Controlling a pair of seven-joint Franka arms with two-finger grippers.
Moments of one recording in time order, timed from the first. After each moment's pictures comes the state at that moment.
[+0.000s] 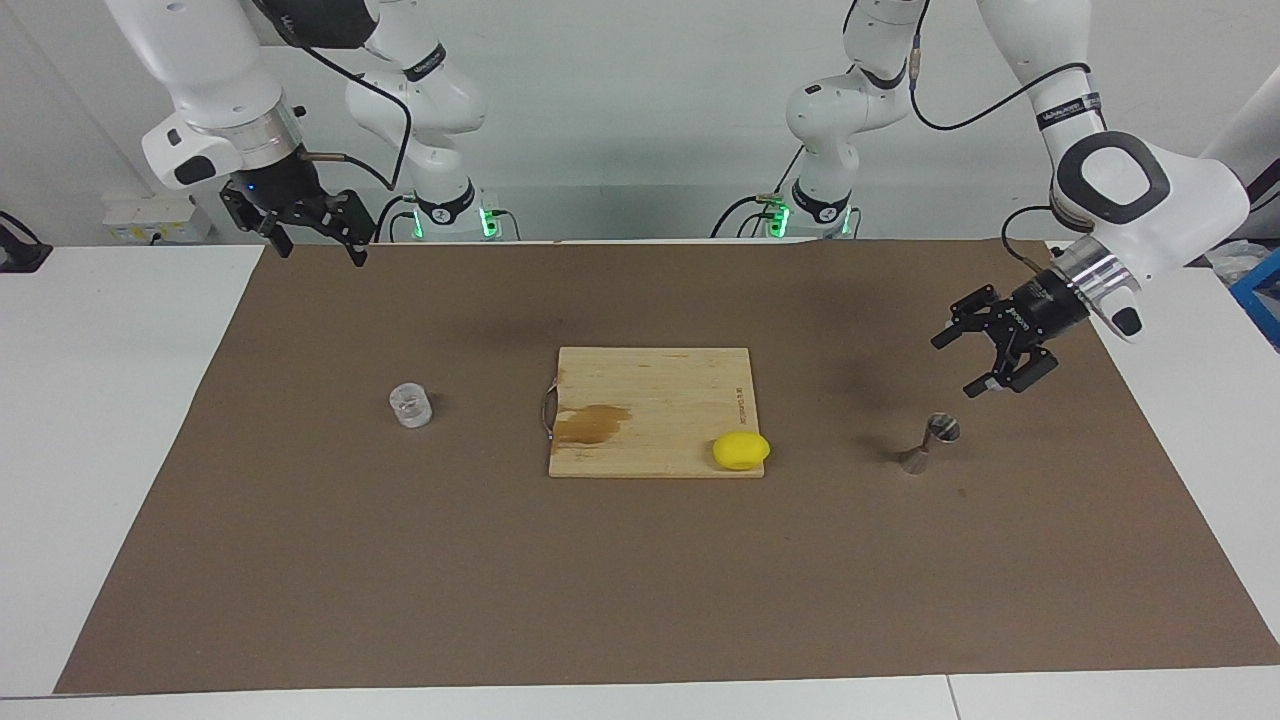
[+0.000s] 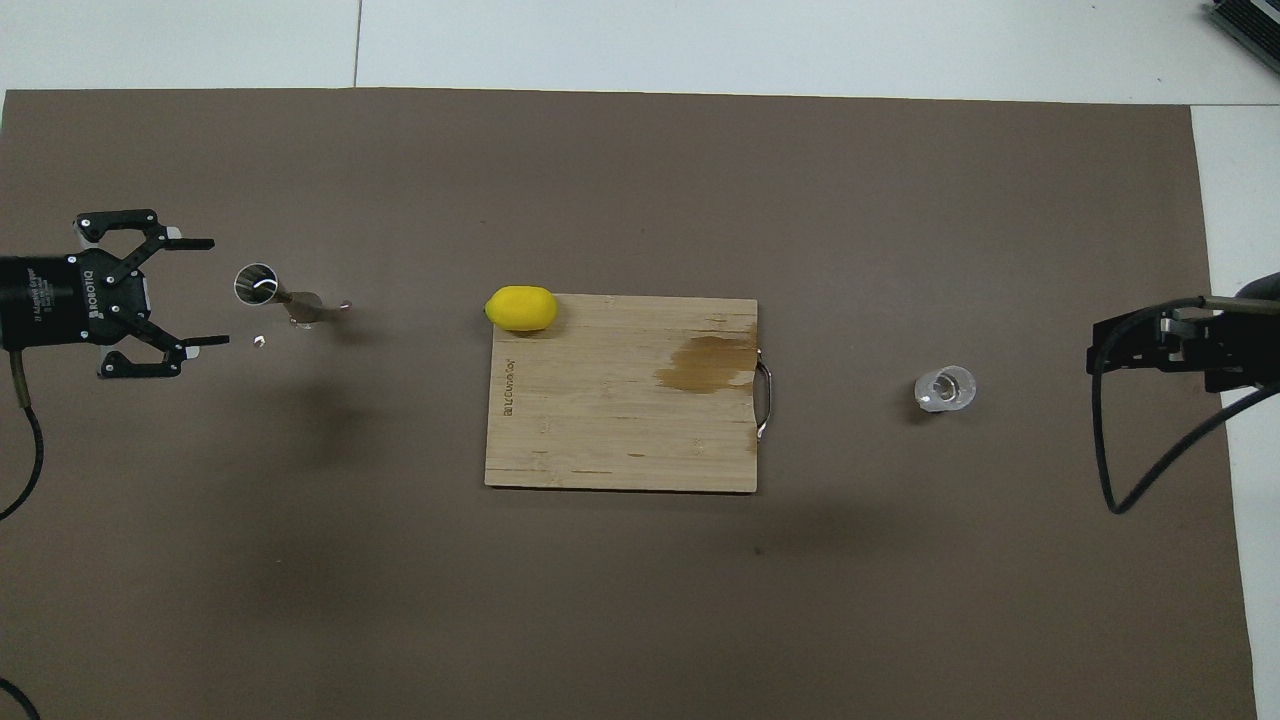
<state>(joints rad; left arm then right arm) 0.27 0.09 -0.06 -1.97 -0.91 1.97 -1.02 -0.06 -0.08 0.07 -1.67 -0.01 1.53 0.19</state>
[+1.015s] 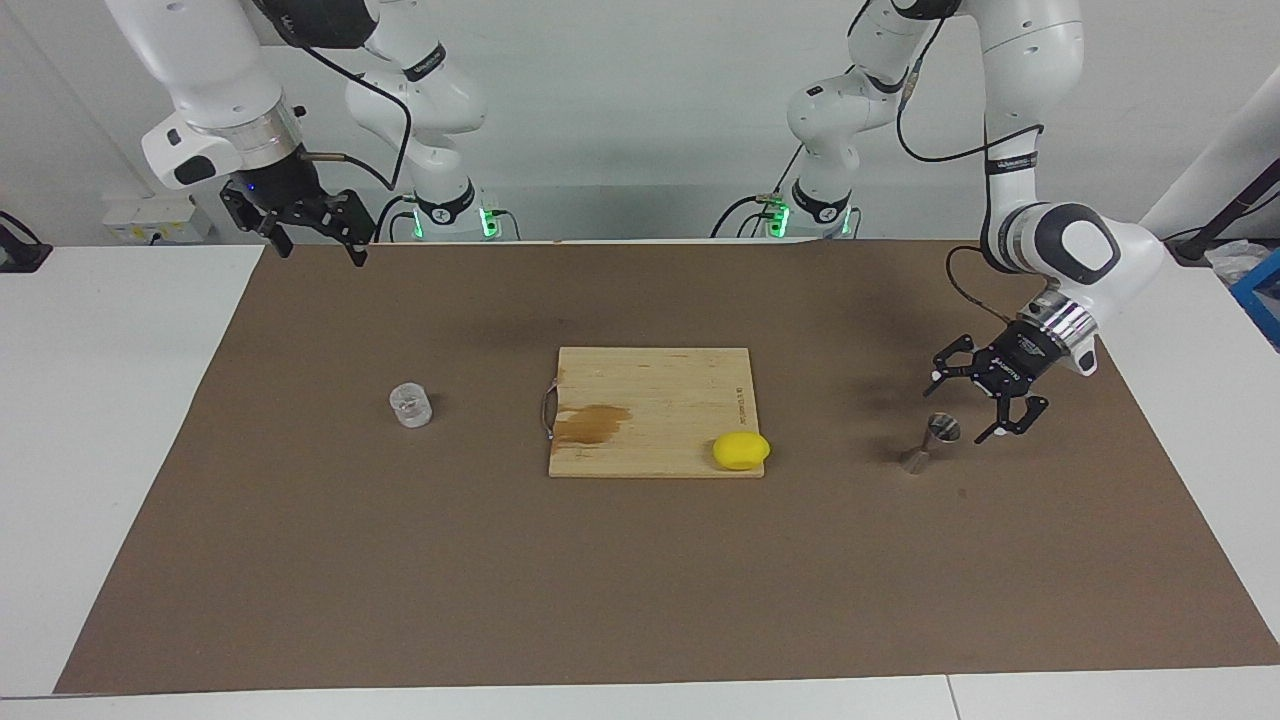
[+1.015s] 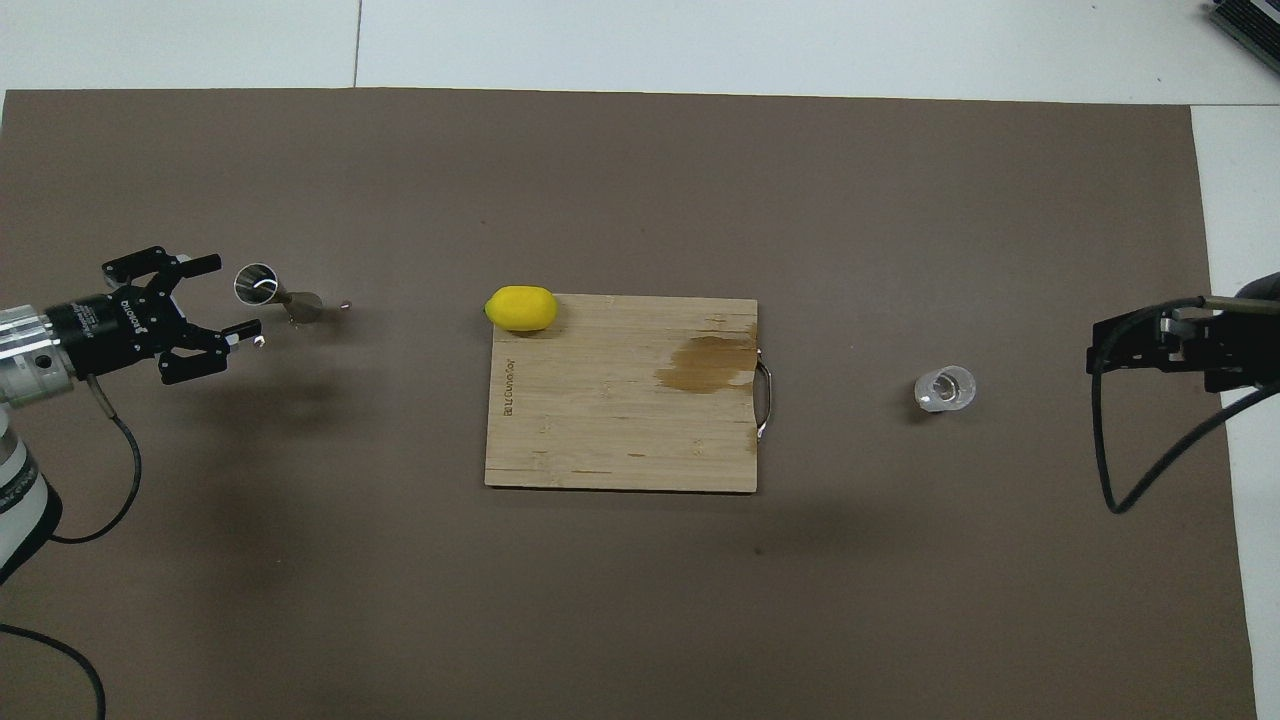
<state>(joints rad) 0.30 0.19 -0.08 -2.11 -1.28 2.17 -1.11 -0.06 -0.08 0.07 -1.67 -0.01 1.53 0.19</state>
